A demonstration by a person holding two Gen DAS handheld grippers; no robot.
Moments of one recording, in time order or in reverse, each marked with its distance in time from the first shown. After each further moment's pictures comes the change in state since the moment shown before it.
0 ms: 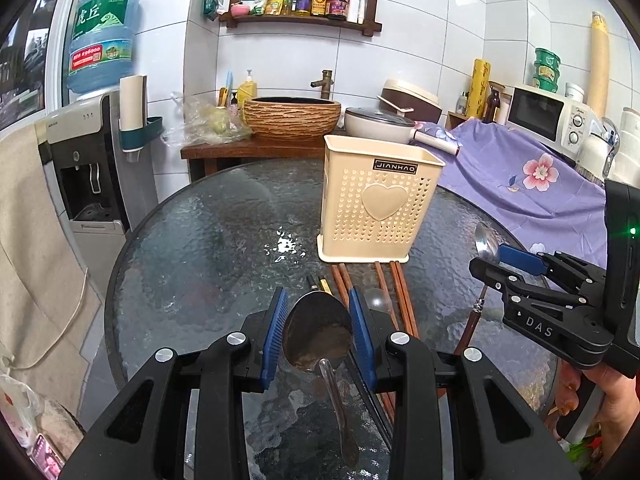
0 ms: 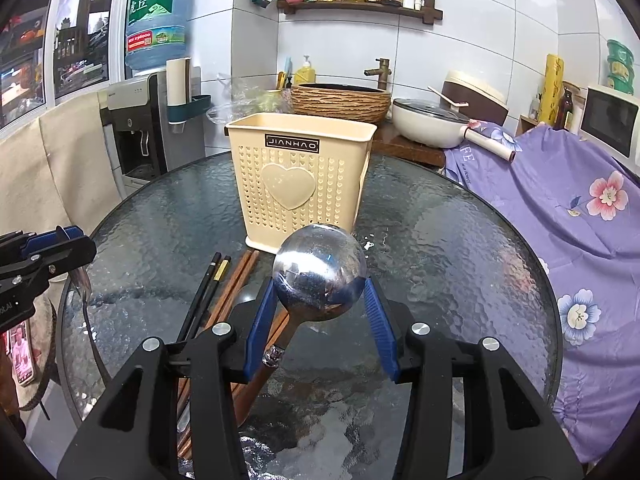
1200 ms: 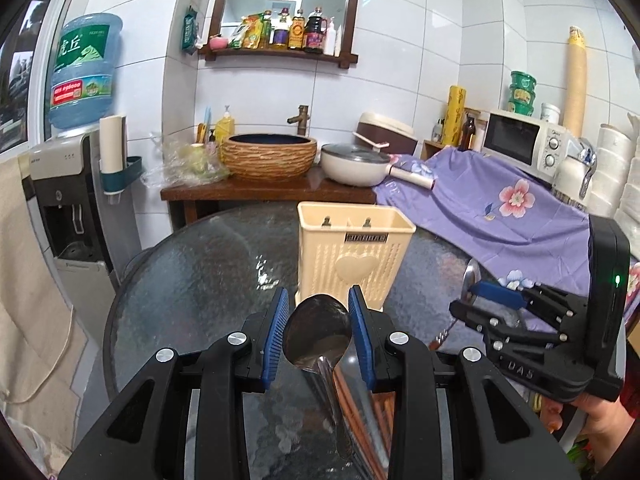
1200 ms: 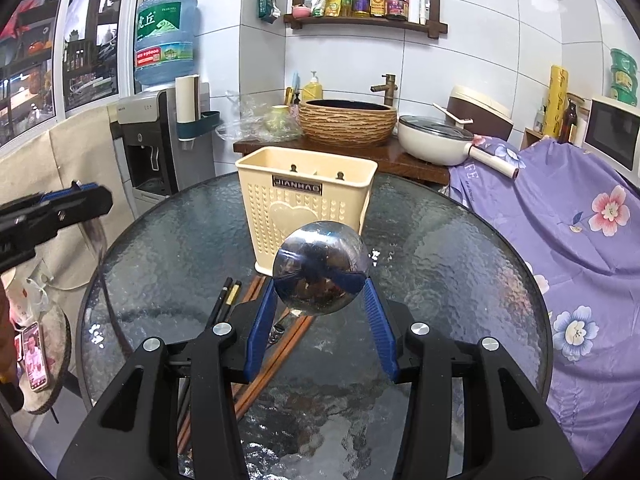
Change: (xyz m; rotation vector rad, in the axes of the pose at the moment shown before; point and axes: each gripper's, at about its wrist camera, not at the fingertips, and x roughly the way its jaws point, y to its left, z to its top) left arm -0.020 -0.005 0.054 0.031 -0.106 -0.087; right arm -0.023 -0.006 0.030 -0.010 -0.040 0.035
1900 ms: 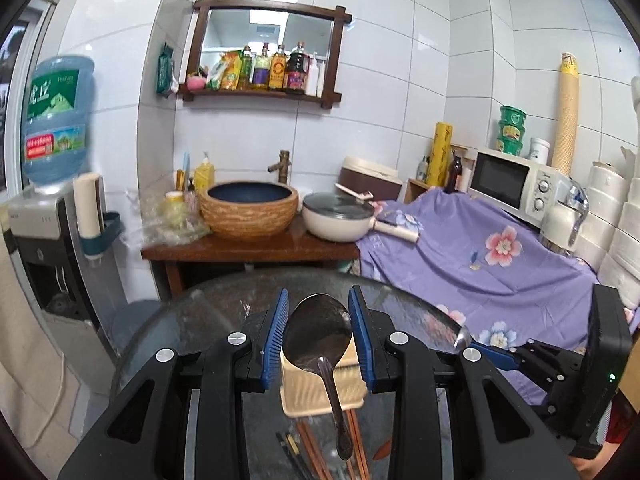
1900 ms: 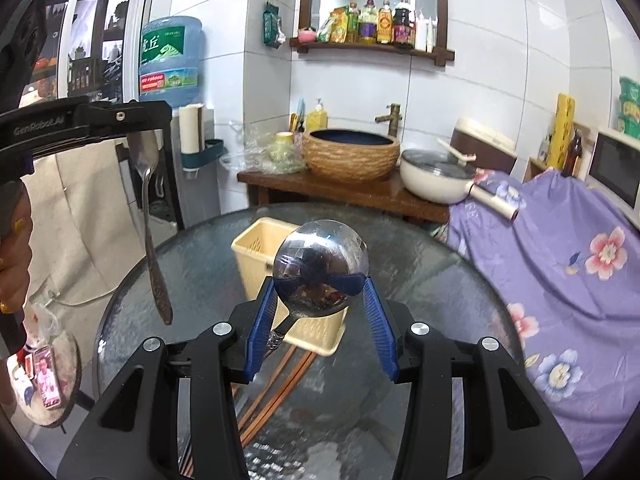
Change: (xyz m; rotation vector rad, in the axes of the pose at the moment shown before) left arm 0.012 -0.013 0.131 0.022 -0.091 -0.046; right arm -0.021 -0.017 0.085 -0.033 -0.058 0.008
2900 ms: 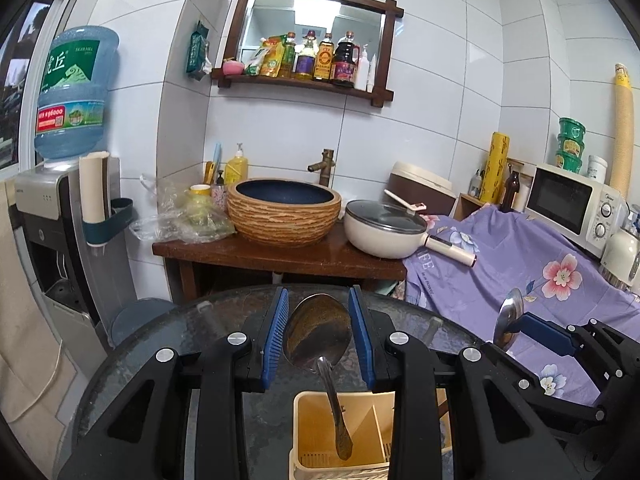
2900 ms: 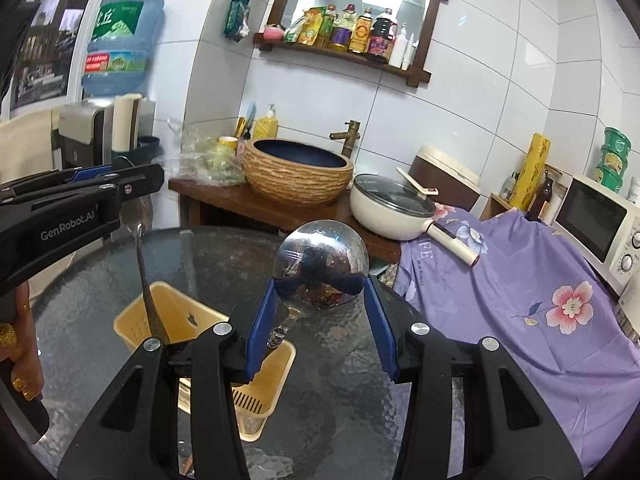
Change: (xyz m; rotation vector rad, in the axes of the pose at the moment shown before) left arm 0.129 0.026 -0.008 -0.097 -0.026 0.139; right arm 0.112 -0.019 0.055 -0.095 -0.019 -0.223
